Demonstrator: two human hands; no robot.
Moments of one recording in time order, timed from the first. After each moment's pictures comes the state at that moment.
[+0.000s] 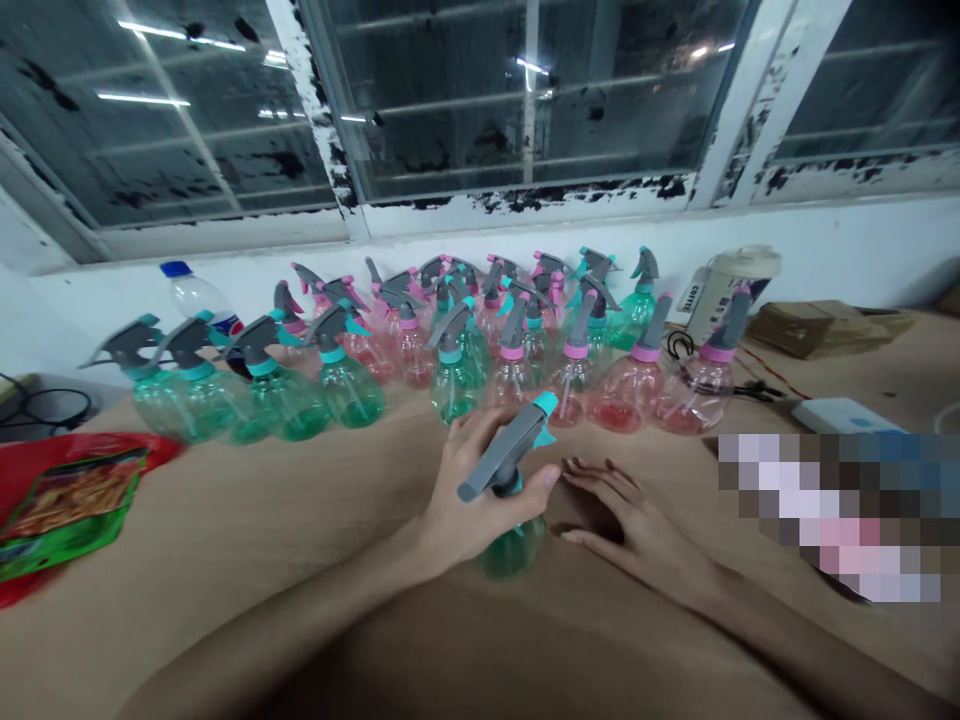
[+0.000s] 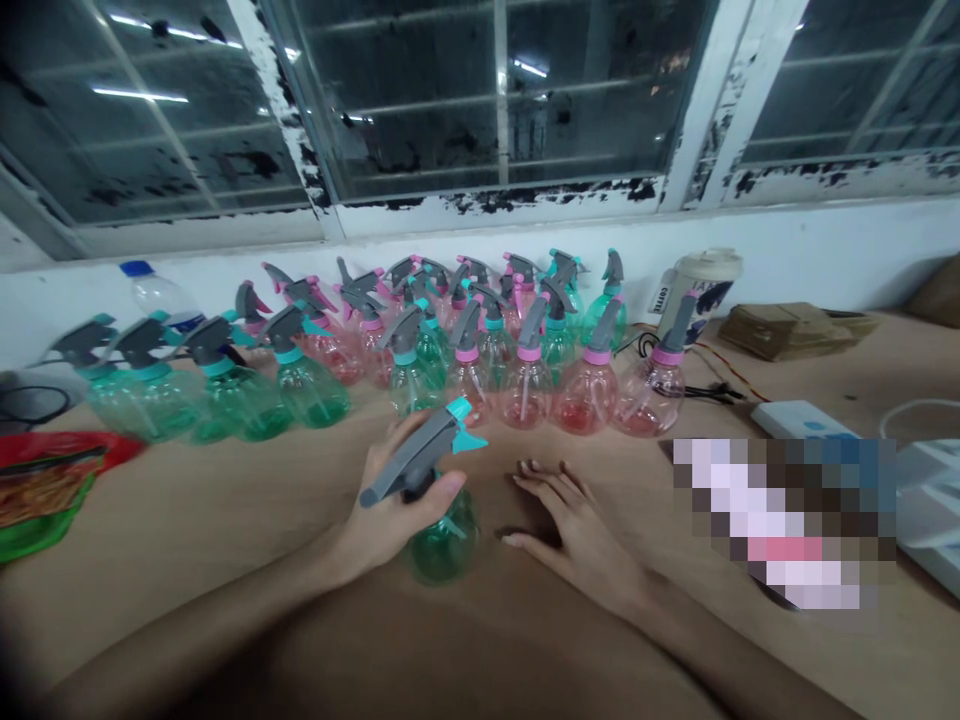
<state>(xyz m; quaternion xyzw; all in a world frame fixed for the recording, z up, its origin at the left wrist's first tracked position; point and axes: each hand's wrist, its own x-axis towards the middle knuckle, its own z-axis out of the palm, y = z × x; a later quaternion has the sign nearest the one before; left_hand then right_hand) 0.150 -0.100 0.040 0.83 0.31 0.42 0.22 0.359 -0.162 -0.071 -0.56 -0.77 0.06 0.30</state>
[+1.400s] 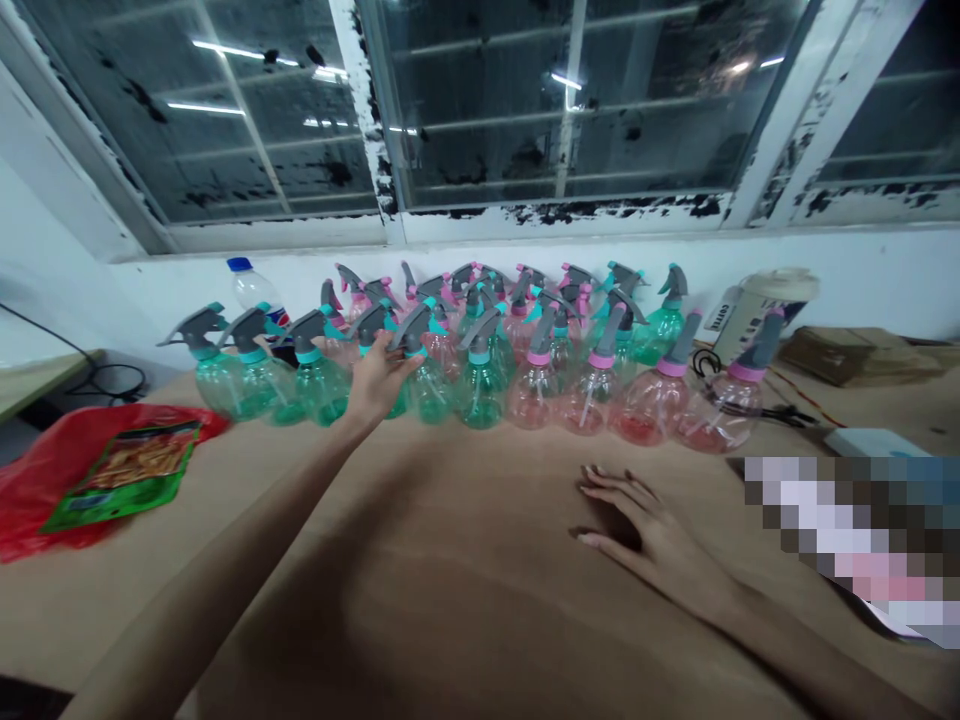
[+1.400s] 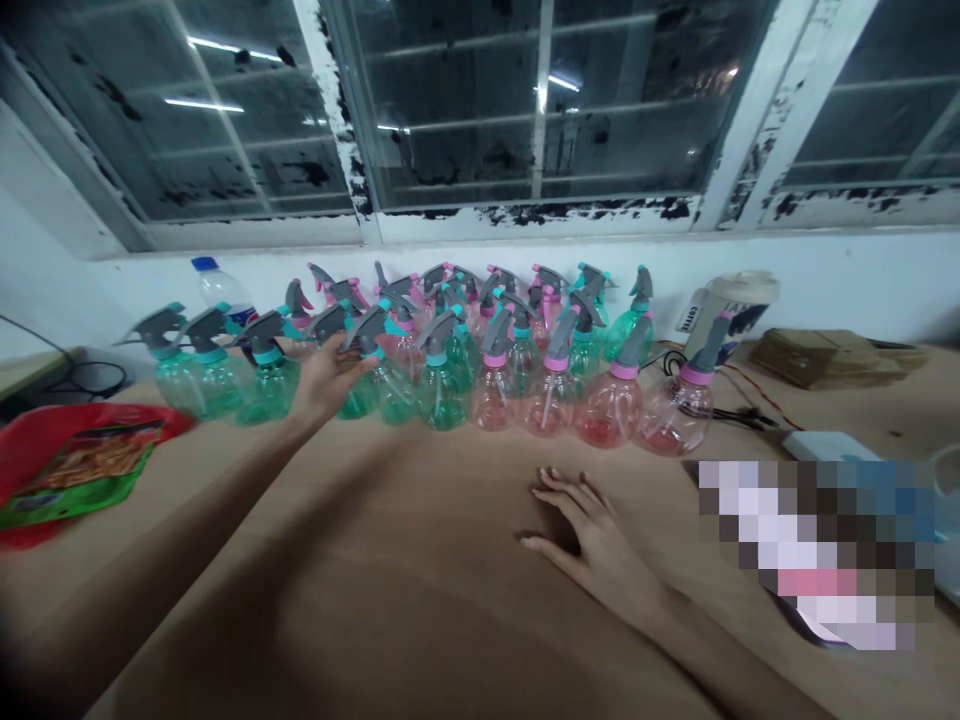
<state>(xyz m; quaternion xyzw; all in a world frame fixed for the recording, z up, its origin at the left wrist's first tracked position) 0.049 0.040 0.050 0.71 0.50 0.47 0.16 0.359 -0.163 -0.073 -0.56 -0.78 0.04 0.29</state>
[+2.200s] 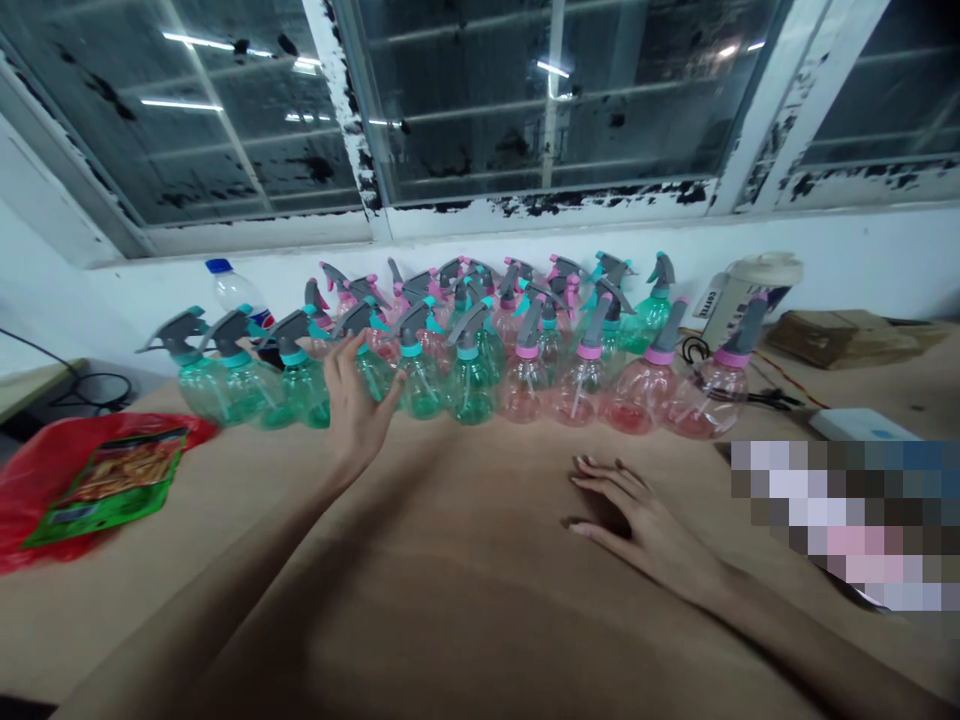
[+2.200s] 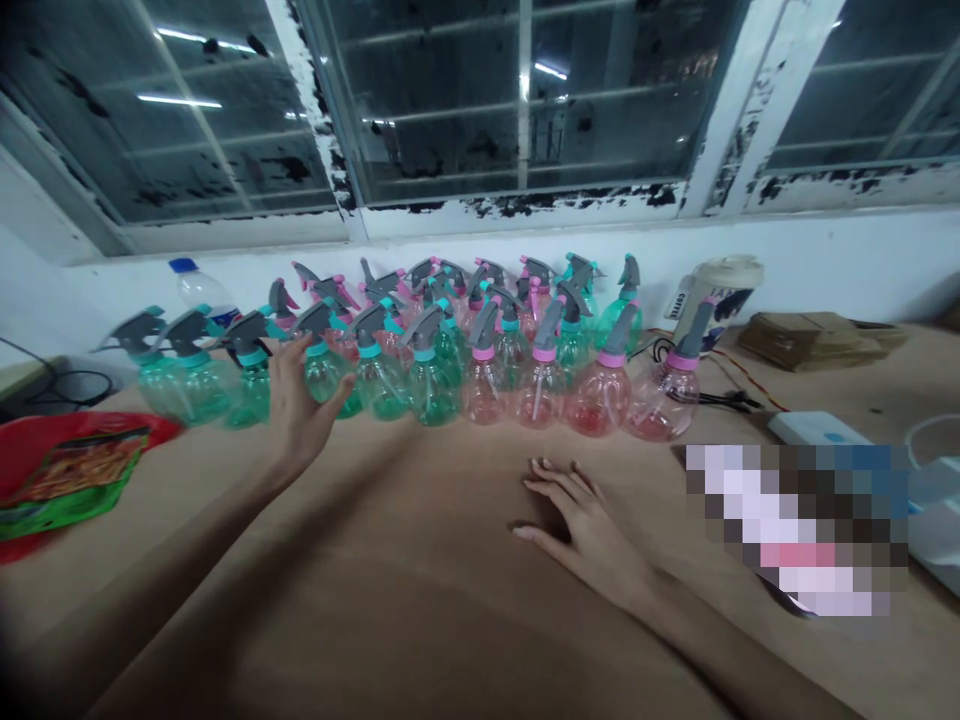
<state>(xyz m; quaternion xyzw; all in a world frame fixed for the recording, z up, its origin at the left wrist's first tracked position) 0.046 -0.005 0.034 0.74 0.44 0.50 -0.09 0.360 -0.161 -0.075 -0.56 -0.78 0.04 0.29</state>
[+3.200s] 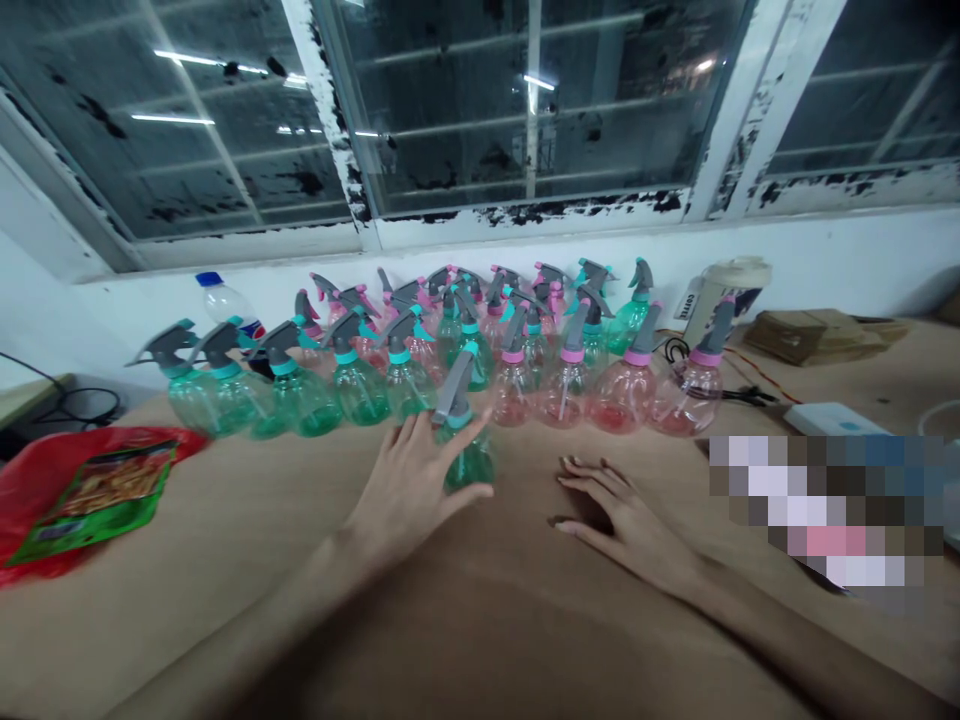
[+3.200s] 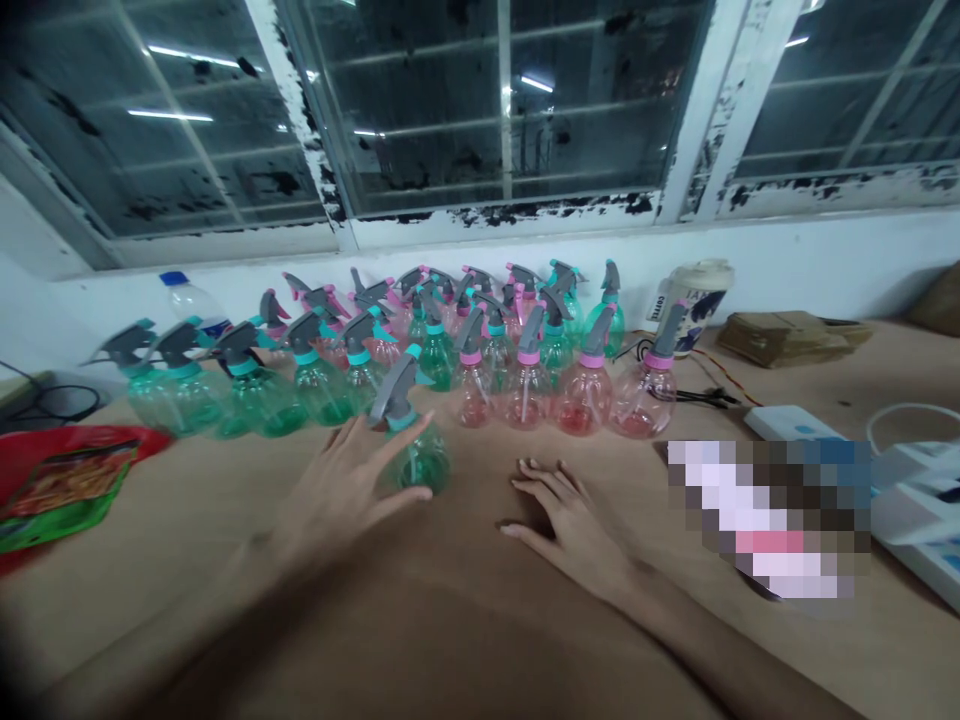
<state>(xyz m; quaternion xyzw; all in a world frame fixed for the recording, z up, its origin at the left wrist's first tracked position) 0.098 -0.093 0.042 0.89 0.40 0.14 -0.15 0.358 -0.161 -0.073 -0.56 -0.78 0.05 0.29</state>
